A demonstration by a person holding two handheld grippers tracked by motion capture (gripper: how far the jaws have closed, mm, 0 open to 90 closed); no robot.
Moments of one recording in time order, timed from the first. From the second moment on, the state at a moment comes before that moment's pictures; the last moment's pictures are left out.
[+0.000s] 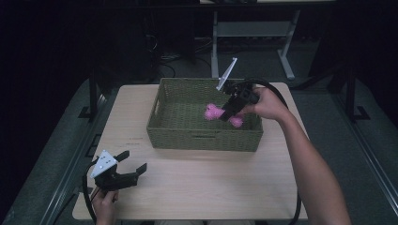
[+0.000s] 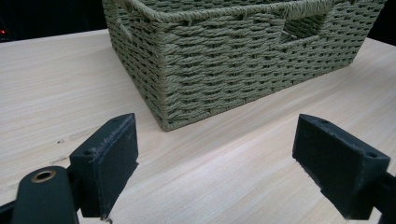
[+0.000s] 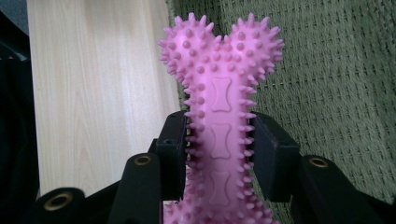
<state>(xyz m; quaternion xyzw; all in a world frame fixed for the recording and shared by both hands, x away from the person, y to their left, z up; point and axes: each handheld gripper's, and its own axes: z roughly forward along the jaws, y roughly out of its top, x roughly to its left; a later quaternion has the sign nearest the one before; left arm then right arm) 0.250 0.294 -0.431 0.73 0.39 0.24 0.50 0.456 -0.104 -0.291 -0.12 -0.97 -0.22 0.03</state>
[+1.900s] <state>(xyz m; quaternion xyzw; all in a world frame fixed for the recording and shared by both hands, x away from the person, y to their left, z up) 0.249 0.294 -0.431 0.73 0.39 0.24 0.50 0.494 -0.105 -0.356 -0.18 -0.96 -0.20 0.07</state>
